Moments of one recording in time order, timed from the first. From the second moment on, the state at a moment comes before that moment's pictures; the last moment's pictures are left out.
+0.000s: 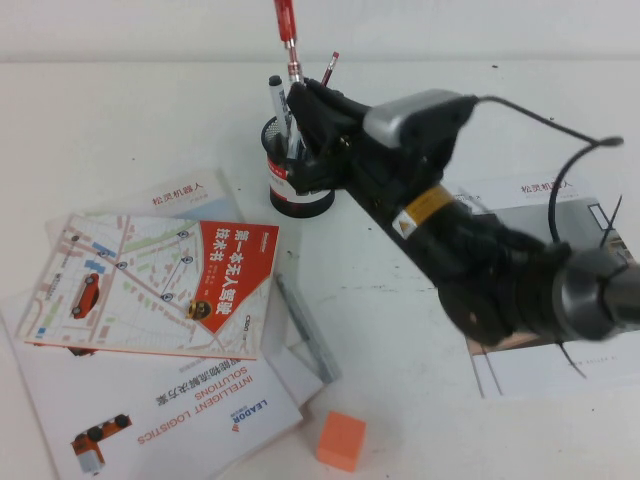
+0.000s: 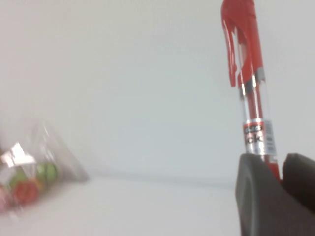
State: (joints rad) right arm 0.66 1.91 -1.06 -0.06 -1.08 0.34; left arm -0.07 -0.01 0.02 -0.07 0.39 -0.13
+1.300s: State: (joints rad) right arm 0.37 2.08 -1.57 -0.98 -1.03 1.04; left arm -0.07 -0.01 0.02 -0.07 0.39 -0.13
